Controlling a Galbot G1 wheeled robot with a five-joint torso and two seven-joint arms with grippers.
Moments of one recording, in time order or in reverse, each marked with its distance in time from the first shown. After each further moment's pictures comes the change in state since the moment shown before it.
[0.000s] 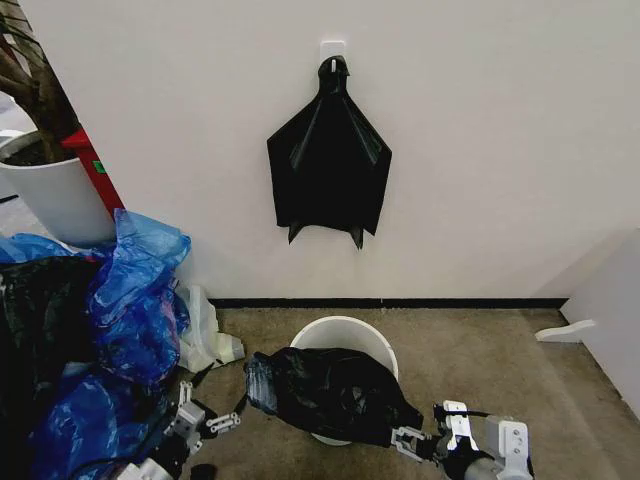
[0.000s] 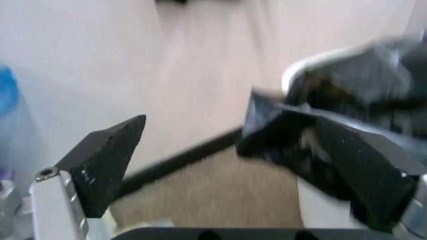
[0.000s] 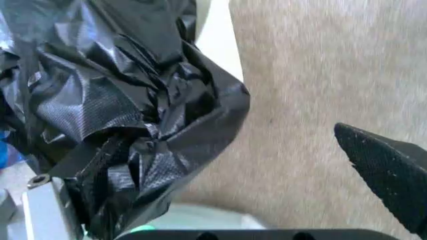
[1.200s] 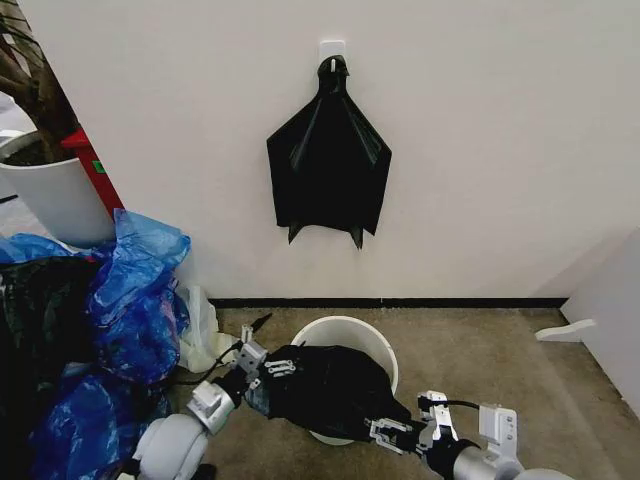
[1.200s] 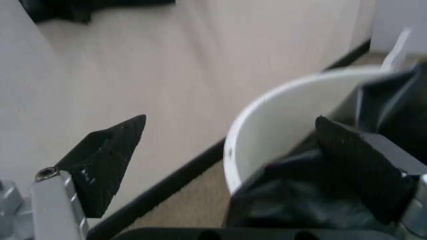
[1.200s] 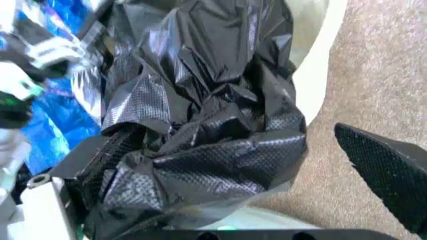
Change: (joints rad) left arm -0.387 -0.074 0.257 0.062 0.185 0.317 0.044; right arm 0.046 0.005 0.017 -0.003 0.098 0.005 -0.176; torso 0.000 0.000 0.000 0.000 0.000
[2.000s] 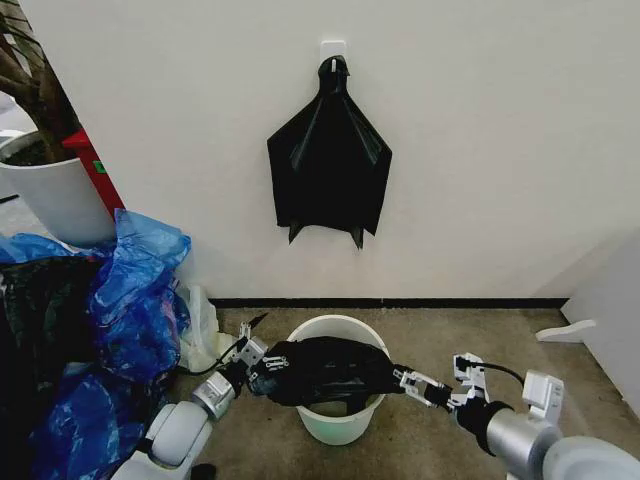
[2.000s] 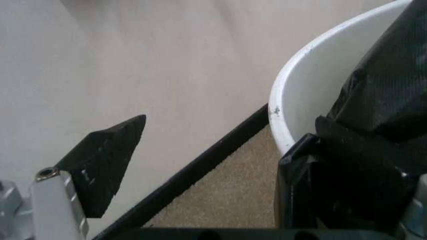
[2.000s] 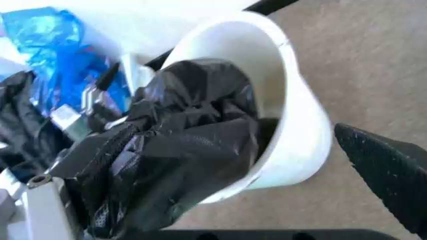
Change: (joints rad) left arm -0.071 0.004 0.005 0.110 0.097 -0.015 -0.045; right arm 0.039 0.009 0.230 0.000 0.236 0.002 -0.045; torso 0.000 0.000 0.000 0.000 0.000
